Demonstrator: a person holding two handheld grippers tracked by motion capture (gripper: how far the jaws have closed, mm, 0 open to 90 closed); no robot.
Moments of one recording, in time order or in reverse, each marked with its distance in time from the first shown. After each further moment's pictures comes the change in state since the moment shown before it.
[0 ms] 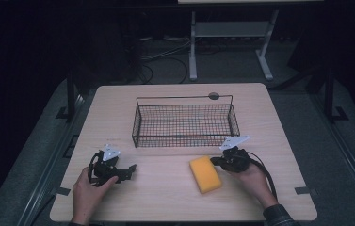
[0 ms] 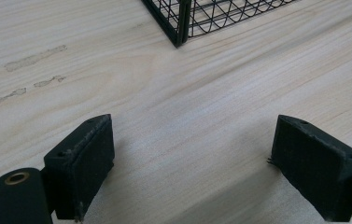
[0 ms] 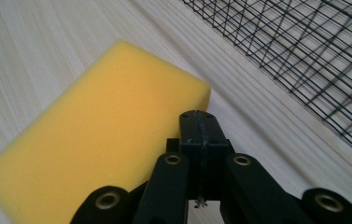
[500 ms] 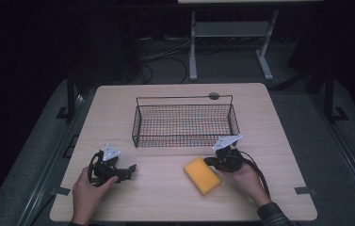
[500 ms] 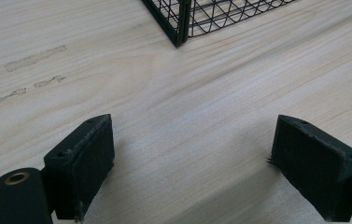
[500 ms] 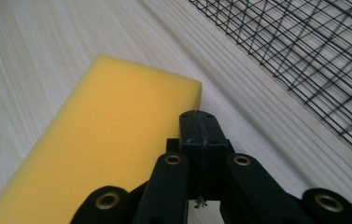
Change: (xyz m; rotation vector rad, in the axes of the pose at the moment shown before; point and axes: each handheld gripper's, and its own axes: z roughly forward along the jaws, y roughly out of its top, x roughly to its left) left arm 0.000 0.000 0.000 0.000 0.000 0.000; right arm 0.011 0.013 0.012 0.004 0.027 -0.019
